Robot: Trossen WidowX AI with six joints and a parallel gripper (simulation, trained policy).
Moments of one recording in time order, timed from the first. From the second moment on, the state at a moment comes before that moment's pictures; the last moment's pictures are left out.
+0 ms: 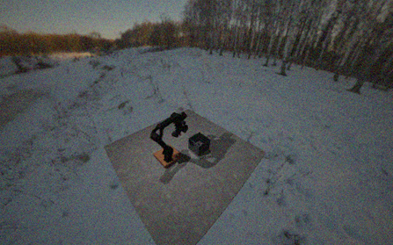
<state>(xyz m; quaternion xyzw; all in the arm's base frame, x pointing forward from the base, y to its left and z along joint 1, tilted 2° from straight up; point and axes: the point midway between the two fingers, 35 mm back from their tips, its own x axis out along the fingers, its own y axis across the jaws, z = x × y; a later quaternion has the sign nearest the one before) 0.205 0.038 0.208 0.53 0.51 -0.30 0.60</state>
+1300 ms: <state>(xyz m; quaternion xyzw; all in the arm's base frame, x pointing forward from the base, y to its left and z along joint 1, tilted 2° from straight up) 0.255 -0.073 0.208 0.52 0.46 -0.39 0.60</state>
